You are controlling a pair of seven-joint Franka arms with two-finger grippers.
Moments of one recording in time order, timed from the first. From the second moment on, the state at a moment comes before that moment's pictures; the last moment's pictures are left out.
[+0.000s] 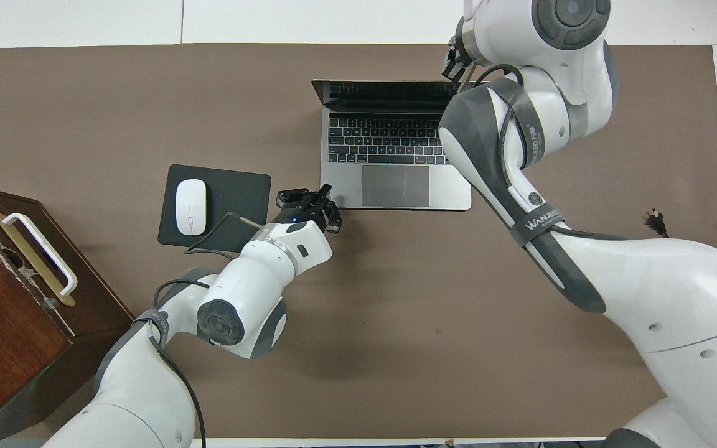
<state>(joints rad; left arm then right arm) -0.58 0.36 -0.03 -2.29 -0.13 3.48 0.06 0.13 0.74 0.29 -1.02 -0.32 2.16 -0.63</state>
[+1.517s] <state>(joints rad) -0.57 0.45 -0.03 -2.24 -0.13 3.48 0.06 0.14 0.74 0.29 -1.02 -0.32 2.16 -0.60</state>
